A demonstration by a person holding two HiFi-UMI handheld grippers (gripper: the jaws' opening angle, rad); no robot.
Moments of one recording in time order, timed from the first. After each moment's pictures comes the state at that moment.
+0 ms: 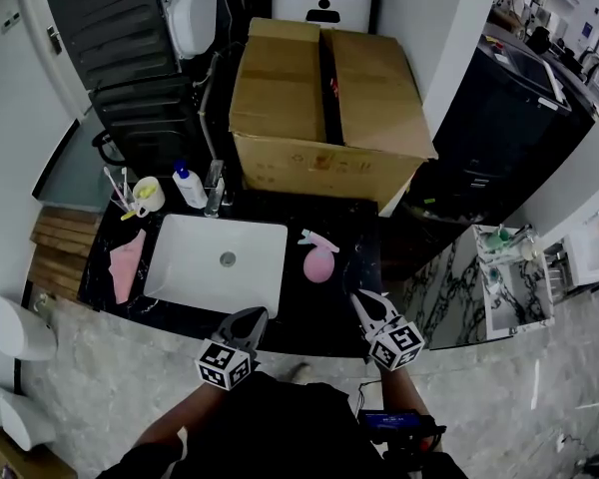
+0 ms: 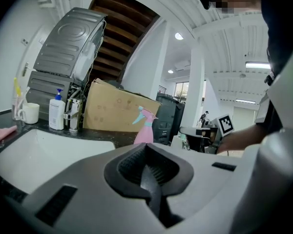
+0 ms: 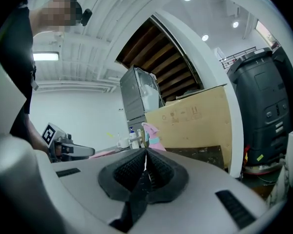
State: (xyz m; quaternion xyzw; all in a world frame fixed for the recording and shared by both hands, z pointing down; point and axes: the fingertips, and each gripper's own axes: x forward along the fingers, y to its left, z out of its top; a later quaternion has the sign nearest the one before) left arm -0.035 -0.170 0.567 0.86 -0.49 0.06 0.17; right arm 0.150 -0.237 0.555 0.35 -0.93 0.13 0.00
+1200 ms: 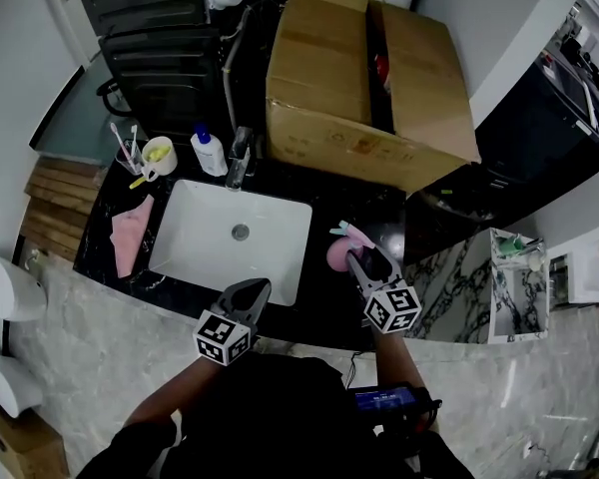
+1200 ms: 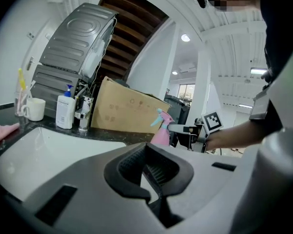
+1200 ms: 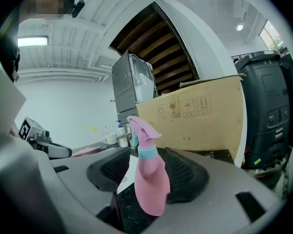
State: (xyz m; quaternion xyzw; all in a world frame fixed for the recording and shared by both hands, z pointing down) left arm -0.090 -0.203 0.575 0.85 -0.49 0.04 0.19; right arm 0.079 -0.322 0.566 0.39 -0.91 0.13 0.06
